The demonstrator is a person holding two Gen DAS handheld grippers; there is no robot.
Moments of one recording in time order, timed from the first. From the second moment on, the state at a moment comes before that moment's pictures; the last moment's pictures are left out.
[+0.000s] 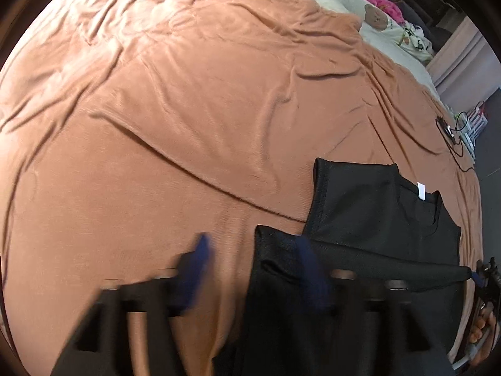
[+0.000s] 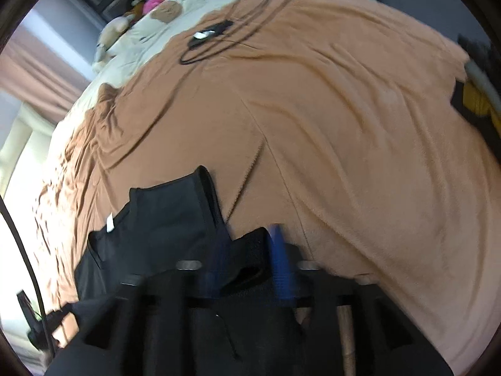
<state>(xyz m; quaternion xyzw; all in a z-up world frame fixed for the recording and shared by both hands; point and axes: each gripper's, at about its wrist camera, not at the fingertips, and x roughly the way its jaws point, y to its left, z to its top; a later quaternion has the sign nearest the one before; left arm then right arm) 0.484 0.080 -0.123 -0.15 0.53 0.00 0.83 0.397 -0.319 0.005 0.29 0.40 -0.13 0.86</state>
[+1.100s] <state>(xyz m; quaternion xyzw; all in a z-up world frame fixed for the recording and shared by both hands) 0.496 0.017 -0.159 0.10 0.59 0.01 0.80 0.416 -0.269 -0.026 0.03 0.52 -0.11 0.84</state>
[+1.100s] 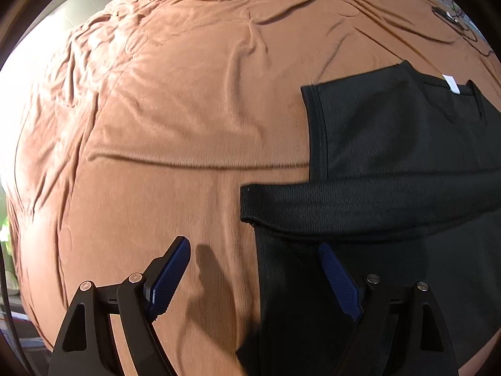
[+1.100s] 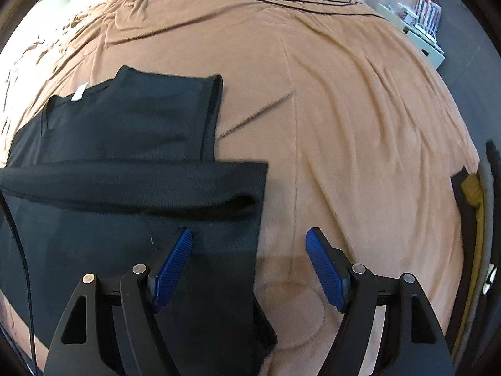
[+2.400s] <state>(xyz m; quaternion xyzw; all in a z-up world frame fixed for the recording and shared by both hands) 0.531 0.047 -0.154 -0.09 0.57 -0.03 0.81 0.431 -0.309 -0.022 0.13 0.46 -0.04 0.88</state>
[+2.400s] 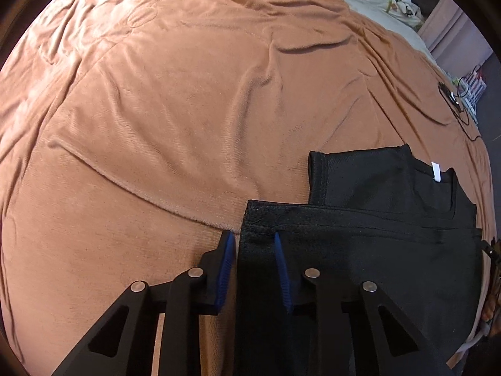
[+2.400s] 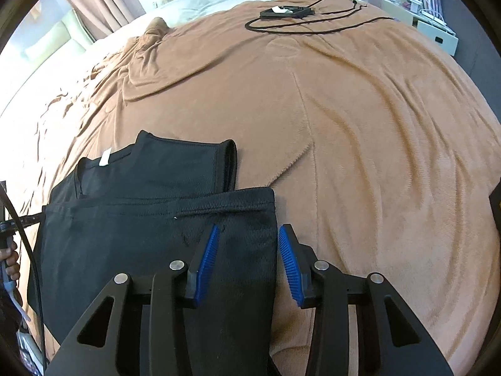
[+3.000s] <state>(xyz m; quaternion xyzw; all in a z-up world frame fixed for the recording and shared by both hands) 0.519 0.043 -0.113 -0.06 0.52 -0.04 0.85 0.429 -0.300 -0.010 0.08 0.43 -0.03 0.90</state>
